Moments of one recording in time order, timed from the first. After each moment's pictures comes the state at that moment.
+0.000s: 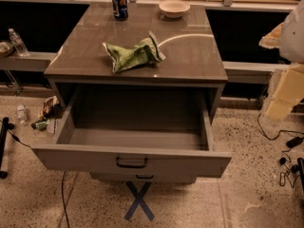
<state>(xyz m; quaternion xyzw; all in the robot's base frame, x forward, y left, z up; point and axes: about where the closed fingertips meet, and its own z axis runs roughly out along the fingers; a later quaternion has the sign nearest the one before) 0.438 -0.216 0.978 -0.60 0.78 -0.04 0.16</state>
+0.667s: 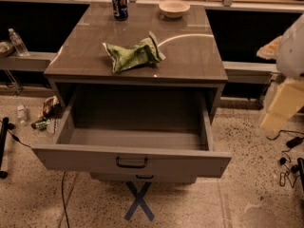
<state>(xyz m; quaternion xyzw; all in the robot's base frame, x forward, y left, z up) 0.435 -0.217 0.955 -0.60 0.78 -0.03 0.18</state>
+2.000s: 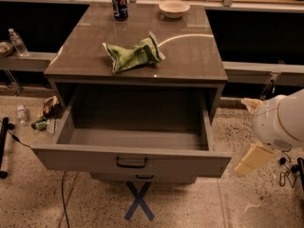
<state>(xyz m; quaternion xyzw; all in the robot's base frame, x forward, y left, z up) 0.426 -0.214 0.824 -0.57 0.78 -0.02 0.24</state>
